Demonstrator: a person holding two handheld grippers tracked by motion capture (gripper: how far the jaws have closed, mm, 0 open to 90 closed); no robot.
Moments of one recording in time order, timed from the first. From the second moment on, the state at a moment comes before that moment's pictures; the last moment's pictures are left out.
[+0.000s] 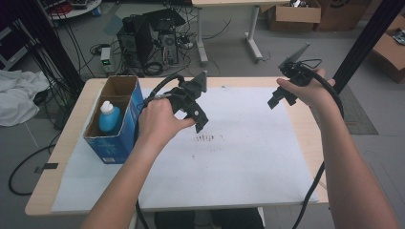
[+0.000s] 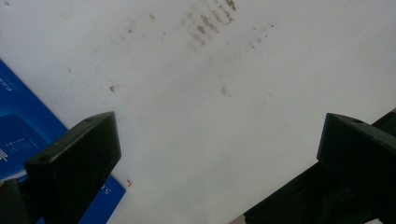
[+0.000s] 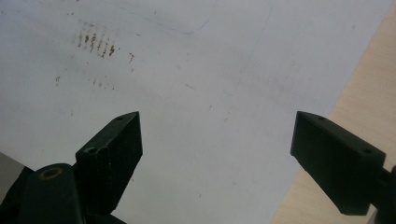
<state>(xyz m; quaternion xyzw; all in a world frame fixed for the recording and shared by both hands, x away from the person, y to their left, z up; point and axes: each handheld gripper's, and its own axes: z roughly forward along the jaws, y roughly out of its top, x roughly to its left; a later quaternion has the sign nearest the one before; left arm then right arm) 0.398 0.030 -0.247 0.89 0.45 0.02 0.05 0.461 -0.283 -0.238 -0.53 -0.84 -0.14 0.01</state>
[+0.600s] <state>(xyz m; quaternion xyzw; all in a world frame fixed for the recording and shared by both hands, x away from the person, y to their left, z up) 0.397 0.031 -0.245 0.89 0.45 0.02 0.06 0.460 -0.279 -0.237 -0.53 -0.84 -0.14 0.00</state>
